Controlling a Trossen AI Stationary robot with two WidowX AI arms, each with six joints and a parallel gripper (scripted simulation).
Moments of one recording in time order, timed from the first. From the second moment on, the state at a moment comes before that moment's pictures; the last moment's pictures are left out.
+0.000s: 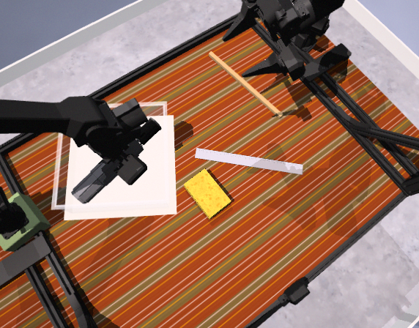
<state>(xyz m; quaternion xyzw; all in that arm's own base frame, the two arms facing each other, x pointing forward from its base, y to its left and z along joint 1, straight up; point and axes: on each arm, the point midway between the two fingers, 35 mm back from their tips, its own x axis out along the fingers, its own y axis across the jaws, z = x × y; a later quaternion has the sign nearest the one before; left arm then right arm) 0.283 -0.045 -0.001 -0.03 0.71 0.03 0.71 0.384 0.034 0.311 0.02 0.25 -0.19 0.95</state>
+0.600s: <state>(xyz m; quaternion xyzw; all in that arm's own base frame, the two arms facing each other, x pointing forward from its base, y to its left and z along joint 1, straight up) 0.282 -0.045 -0.002 -0.03 0.71 0.03 0.71 0.384 0.034 0.311 0.02 0.25 -0.19 0.95</state>
